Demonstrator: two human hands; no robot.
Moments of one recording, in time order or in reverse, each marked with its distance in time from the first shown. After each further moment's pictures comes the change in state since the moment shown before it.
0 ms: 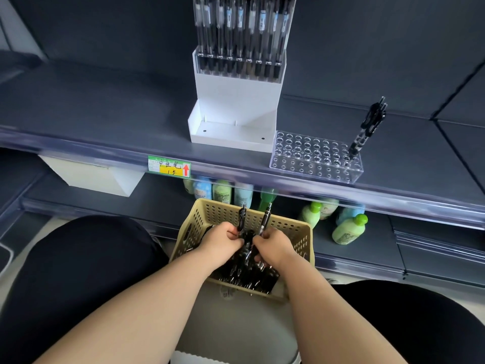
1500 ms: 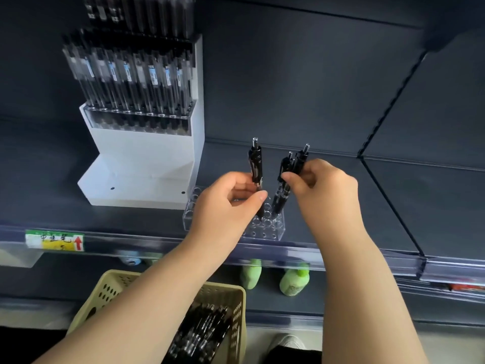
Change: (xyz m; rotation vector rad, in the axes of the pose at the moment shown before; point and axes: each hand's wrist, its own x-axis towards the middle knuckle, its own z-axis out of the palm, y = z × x) left_hand -0.007 0.239 0.007 -0.505 0.213 0.615; right_hand -0.028 -0.070 -0.243 -0.169 0.797 -0.510
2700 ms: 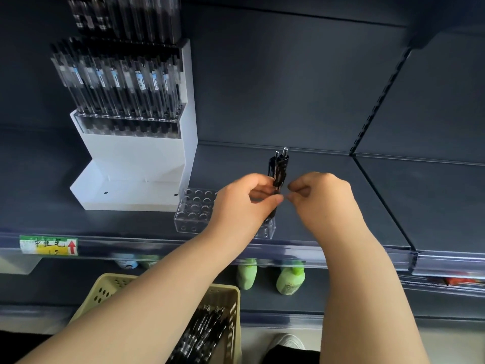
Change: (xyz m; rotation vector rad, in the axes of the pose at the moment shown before) left_hand 0.012 -0.004 0.037 0.105 -0.089 0.073; right_hand -0.004 0.011 -0.013 -0.126 -0.157 0.153
